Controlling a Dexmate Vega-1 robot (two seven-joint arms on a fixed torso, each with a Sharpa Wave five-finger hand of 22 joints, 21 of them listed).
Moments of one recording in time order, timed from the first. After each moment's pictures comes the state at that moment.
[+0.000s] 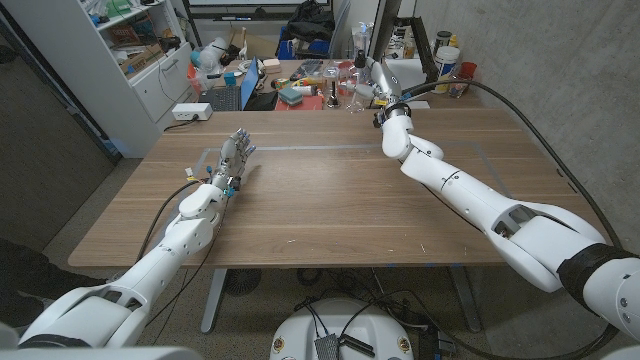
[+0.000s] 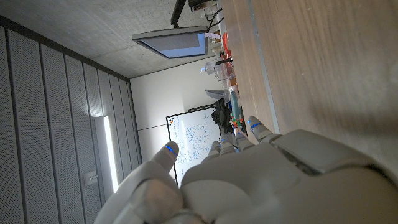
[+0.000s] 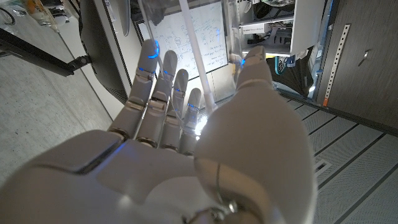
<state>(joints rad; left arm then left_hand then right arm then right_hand) 0.76 0.48 0.33 -1.06 -0.73 -0.34 -0.15 0.03 0.08 0.57 0.19 0.20 -0.17 0.03 0.18 0.18 -0.14 -0.04 0.19 0.17 -0.17 -0.02 0.19 0.18 -0.17 -0.03 0.46 0.19 -0.37 -0.33 -0.75 -1.20 -0.31 0.04 -0.58 1.09 -0.04 0.10 -0.13 0.23 0.47 0.08 0.63 0.42 0.61 0.06 0.69 0.33 0.90 0.02 0.29 0.42 0.62 -0.05 1.13 0.23</state>
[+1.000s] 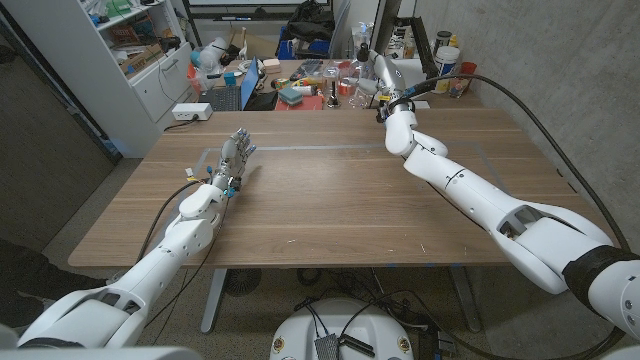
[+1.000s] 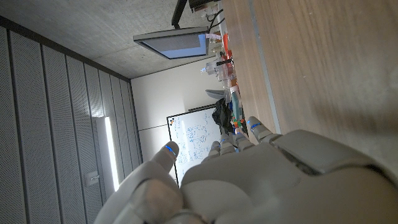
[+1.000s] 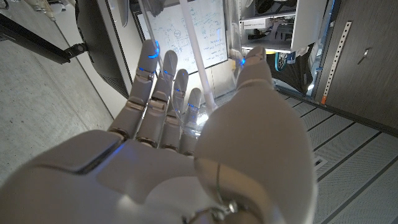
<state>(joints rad) 0.78 0.49 0.33 -1.09 -0.73 -0.33 -0.13 0.03 0.08 0.57 0.19 0.20 -0.17 0.03 0.18 0.18 -0.14 -0.04 0.19 0.17 -0.17 -0.02 0.19 0.18 -0.17 -0.03 0.46 0.19 -0.38 -0.36 -0.73 -1.26 -0.33 0.01 -0.57 1.09 -0.04 0.10 -0.13 0.23 0.47 0.08 0.64 0.41 0.61 0.06 0.69 0.33 0.91 0.02 0.28 0.43 0.62 -0.05 1.13 0.22</state>
